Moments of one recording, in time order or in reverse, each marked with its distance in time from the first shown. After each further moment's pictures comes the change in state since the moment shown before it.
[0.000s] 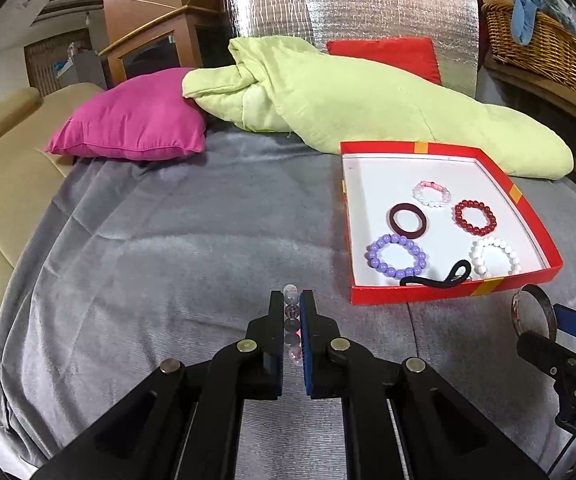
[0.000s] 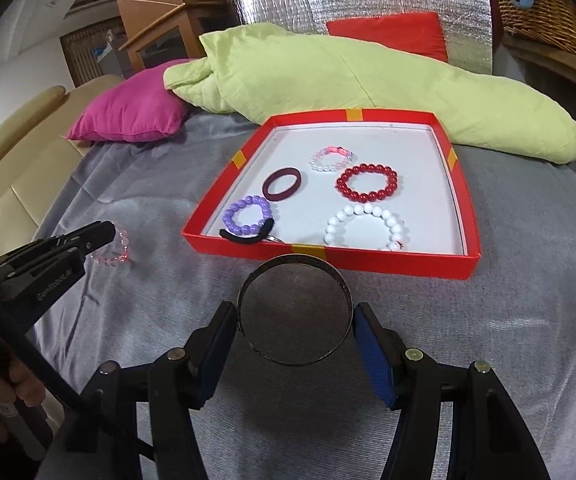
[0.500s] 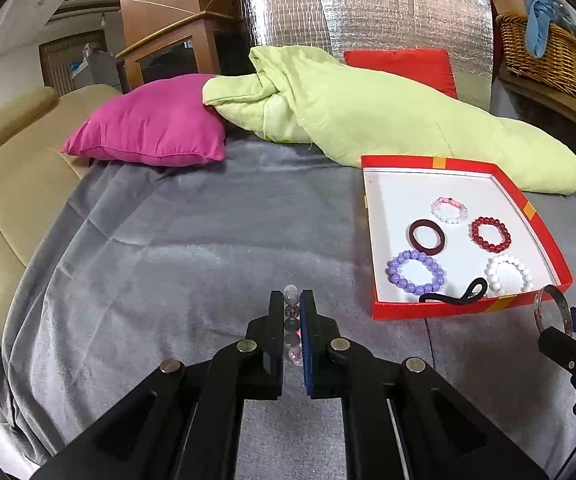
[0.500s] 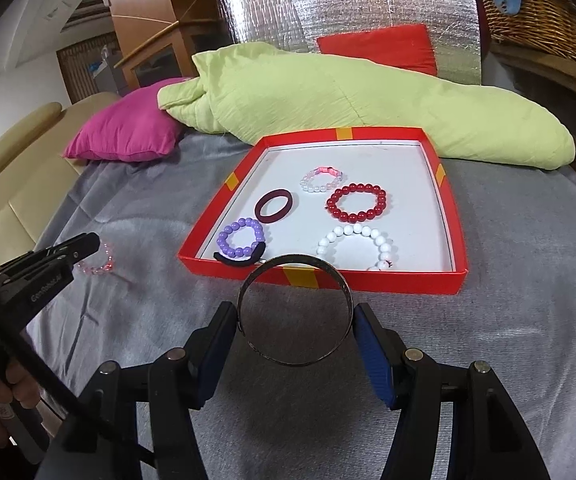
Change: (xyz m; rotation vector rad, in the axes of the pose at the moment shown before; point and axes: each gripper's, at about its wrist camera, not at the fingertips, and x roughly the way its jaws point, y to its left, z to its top) left arm -0.002 0.011 0.007 -0.027 -0.027 0.043; right arm -0.006 -0.006 0.006 0.030 -0.056 -0.019
